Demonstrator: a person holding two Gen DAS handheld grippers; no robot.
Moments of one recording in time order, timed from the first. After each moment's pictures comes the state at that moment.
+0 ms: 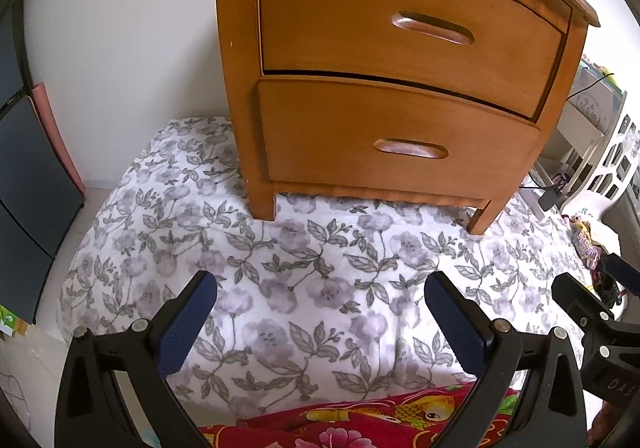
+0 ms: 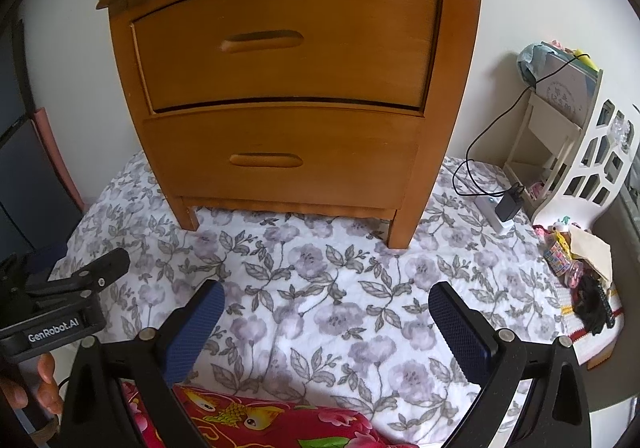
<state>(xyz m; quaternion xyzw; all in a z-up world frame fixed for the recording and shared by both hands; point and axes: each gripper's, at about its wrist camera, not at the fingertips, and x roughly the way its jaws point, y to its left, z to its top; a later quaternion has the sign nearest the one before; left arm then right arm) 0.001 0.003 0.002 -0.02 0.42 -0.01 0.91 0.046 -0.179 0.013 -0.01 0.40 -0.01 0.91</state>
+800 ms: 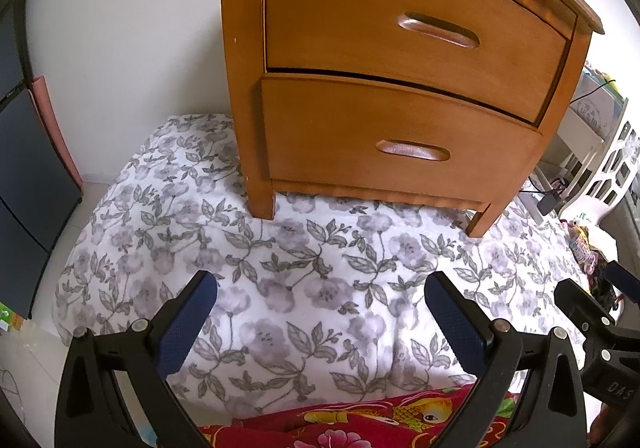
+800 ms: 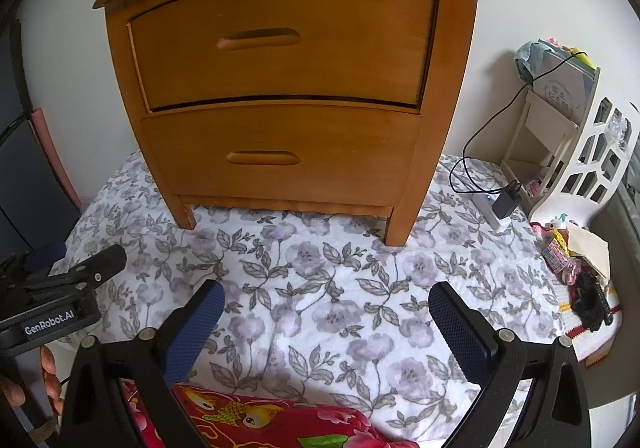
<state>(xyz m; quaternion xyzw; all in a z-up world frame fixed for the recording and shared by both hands) 0.001 0.007 0.001 -0.03 0.42 -0.01 0.91 0.045 -0.181 0.013 -0.01 0.41 -0.01 0.91</state>
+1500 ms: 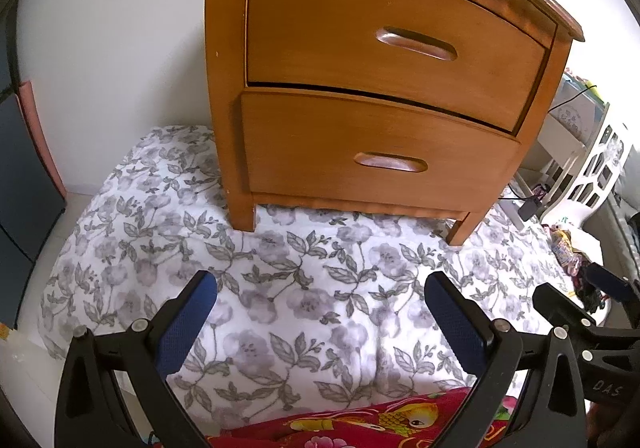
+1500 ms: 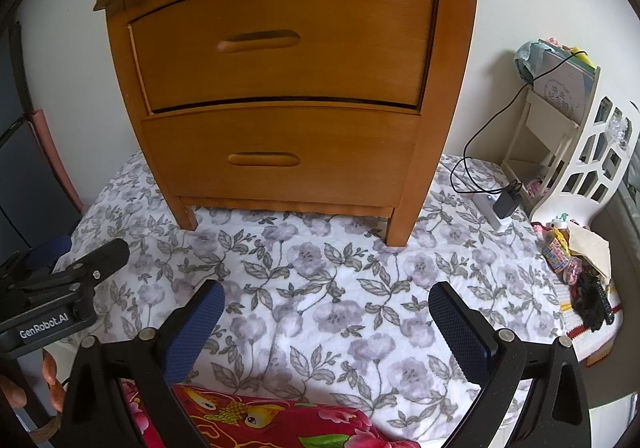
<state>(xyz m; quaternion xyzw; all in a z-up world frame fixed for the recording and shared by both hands) 0.000 0.005 0.007 -0.04 0.40 -0.05 0.91 0.045 -0.180 0.015 -0.01 0.41 -0.01 0.91</state>
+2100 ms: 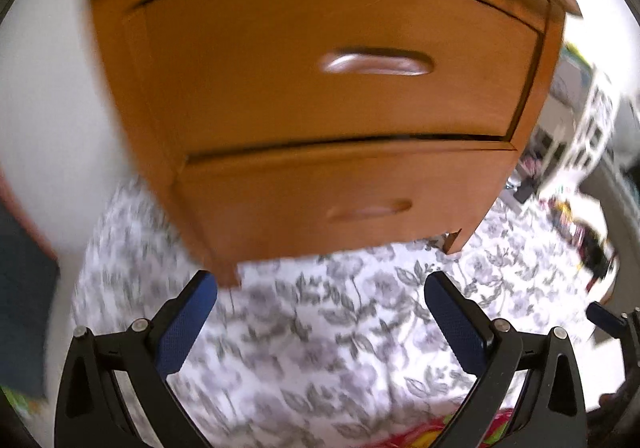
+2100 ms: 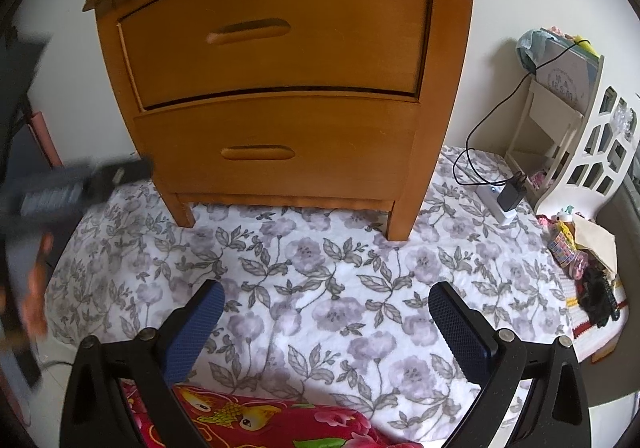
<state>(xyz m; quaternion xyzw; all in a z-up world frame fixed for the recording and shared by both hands) 0.101 -0.037 0.038 0.07 0.41 -0.12 0.90 0.053 -0.190 0.003 0.01 0.42 -0.01 0.91</state>
